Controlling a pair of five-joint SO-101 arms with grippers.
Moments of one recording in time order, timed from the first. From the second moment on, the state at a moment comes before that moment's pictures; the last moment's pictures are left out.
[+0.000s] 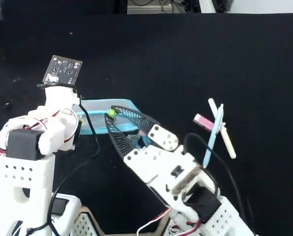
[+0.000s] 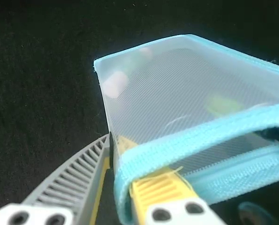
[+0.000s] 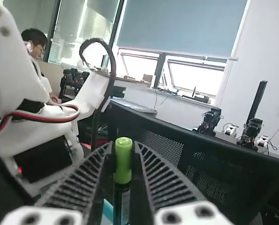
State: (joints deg) left arm 1.5 -47.6 24.0 88.6 -9.7; right arm -44.5 -92.5 77.9 8.6 12.5
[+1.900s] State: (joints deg) left arm 1.5 -47.6 24.2 88.7 -9.7; right arm 14.6 -24.7 44.6 51.6 13.1
